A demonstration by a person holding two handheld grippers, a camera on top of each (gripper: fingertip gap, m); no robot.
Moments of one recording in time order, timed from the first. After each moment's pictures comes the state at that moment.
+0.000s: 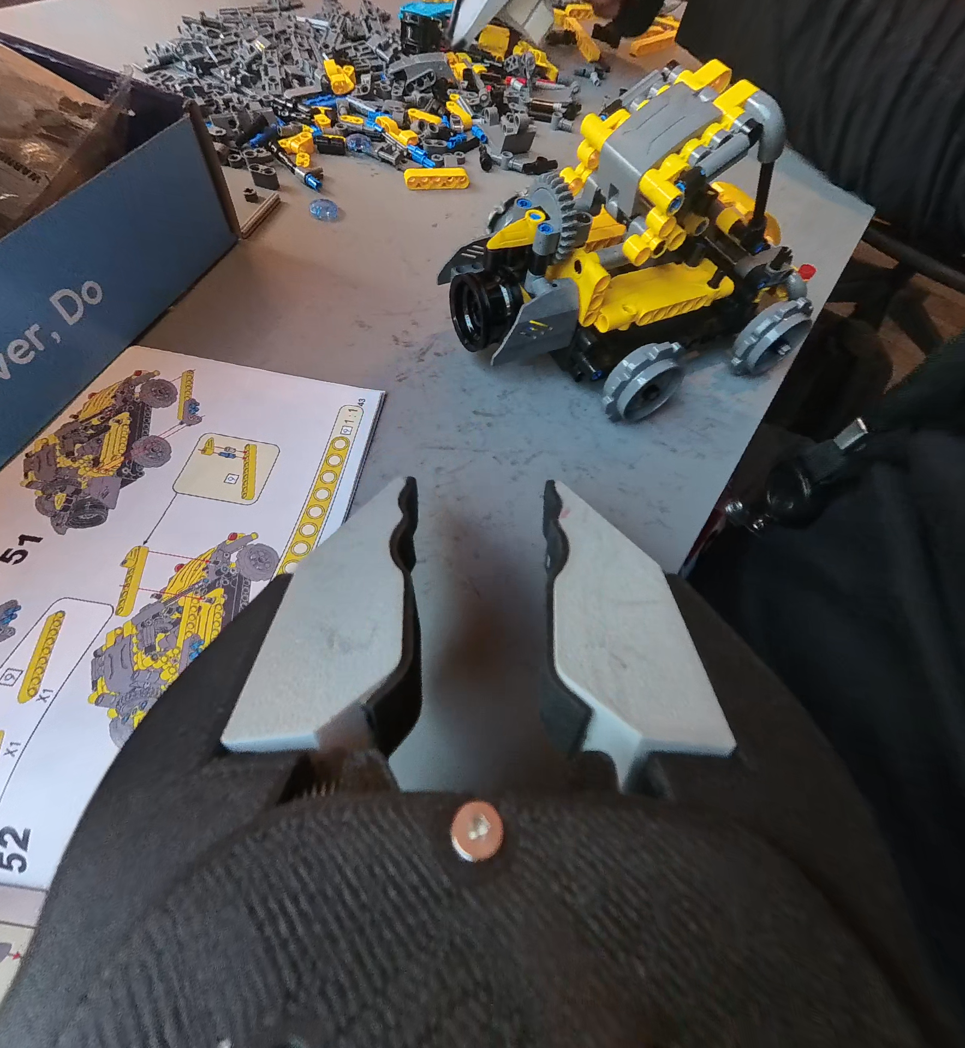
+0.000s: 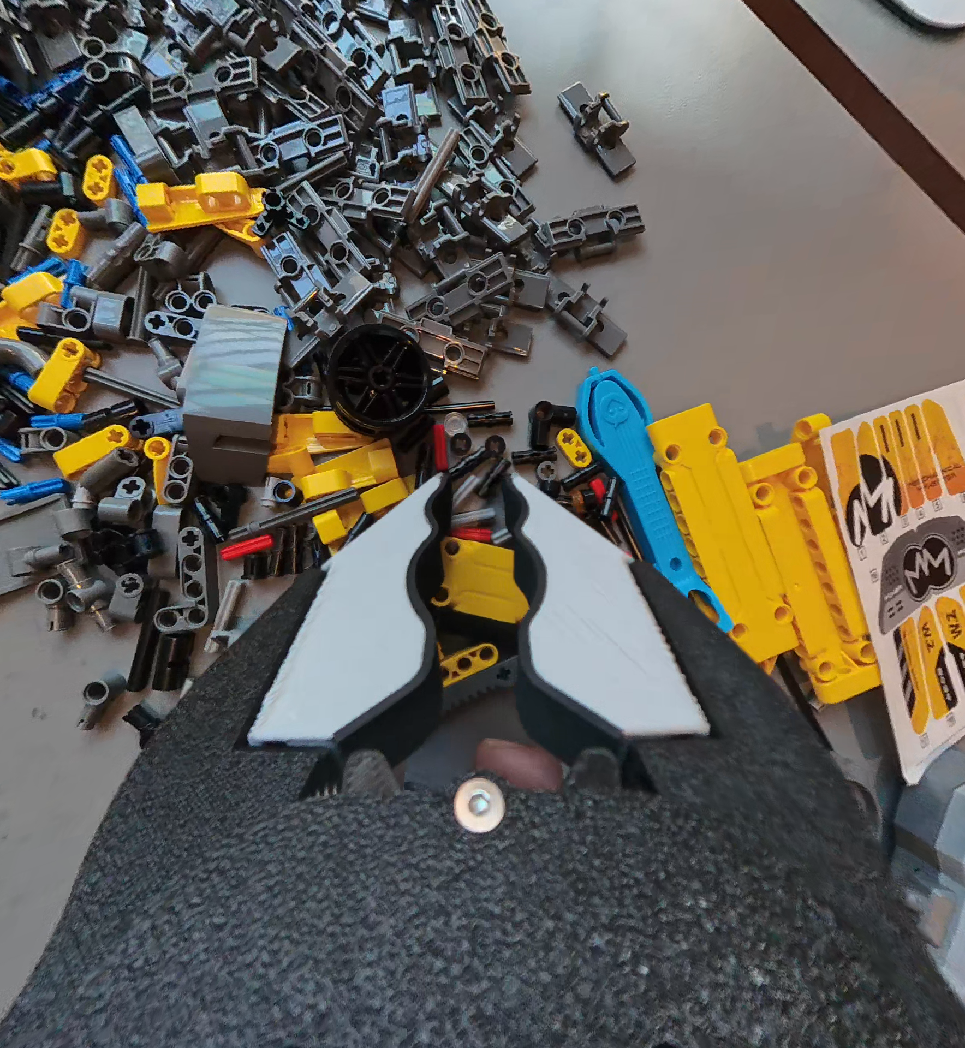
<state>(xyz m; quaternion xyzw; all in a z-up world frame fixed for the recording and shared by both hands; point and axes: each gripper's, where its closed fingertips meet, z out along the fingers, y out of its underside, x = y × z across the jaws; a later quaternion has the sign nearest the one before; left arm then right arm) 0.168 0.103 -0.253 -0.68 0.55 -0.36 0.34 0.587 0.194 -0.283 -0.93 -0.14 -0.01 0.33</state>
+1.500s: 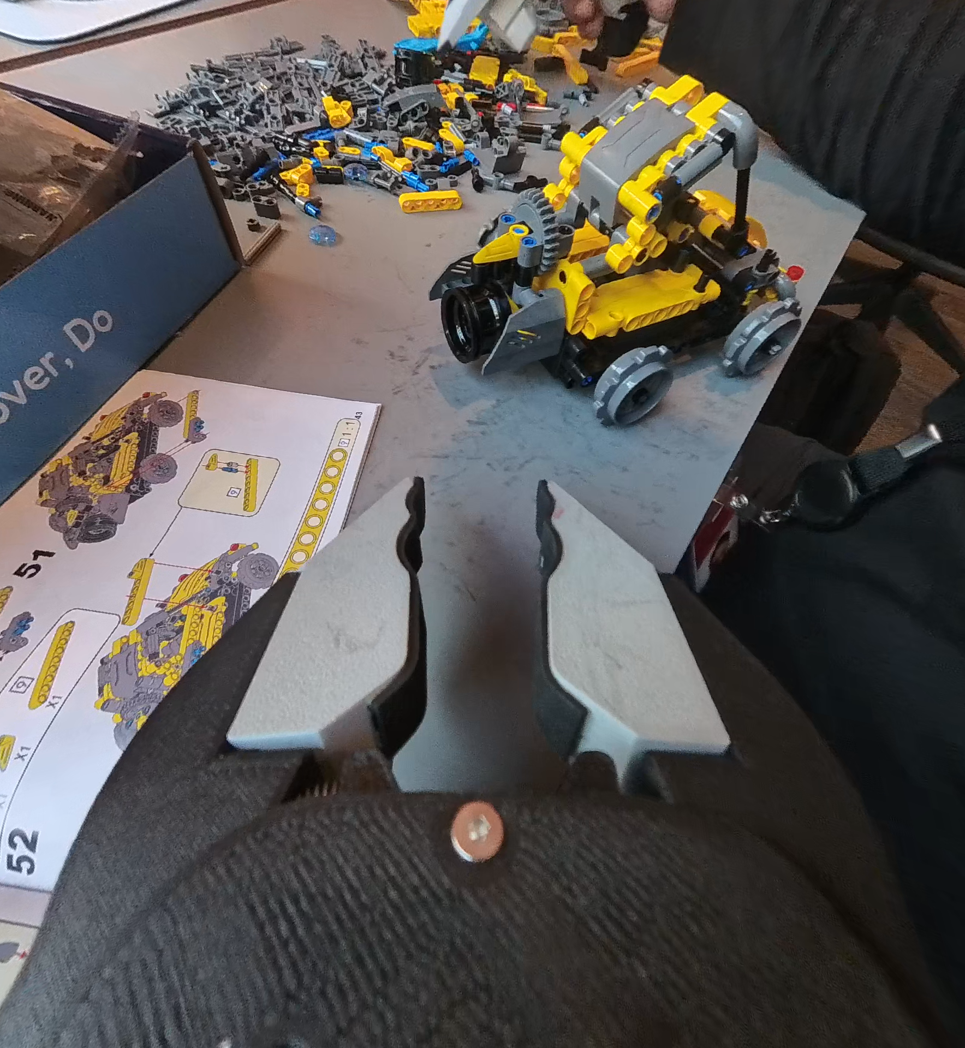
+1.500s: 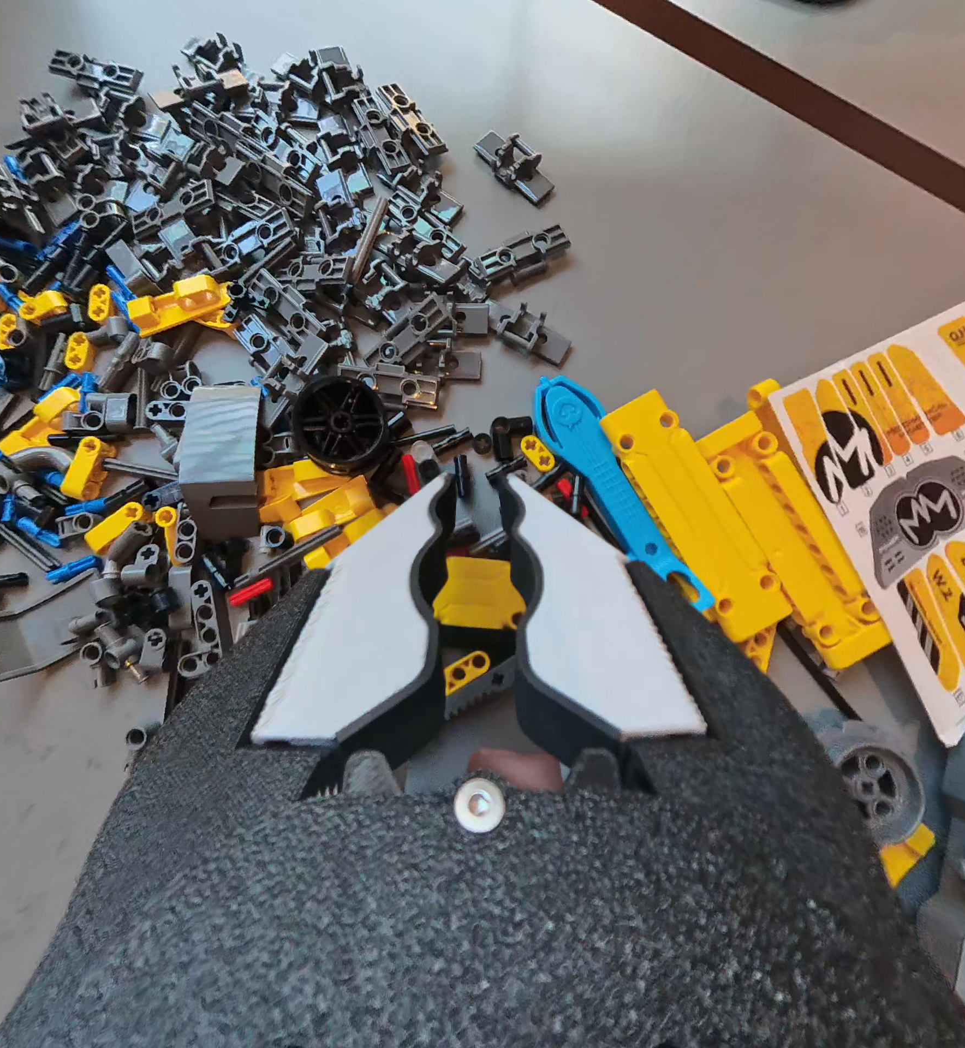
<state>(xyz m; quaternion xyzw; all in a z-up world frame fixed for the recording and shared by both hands) 0.168 0.101 -0.249 -0.66 0.55 -0.36 0.36 0.597 0.199 -0.271 -0.93 -0.06 0.02 0.35</state>
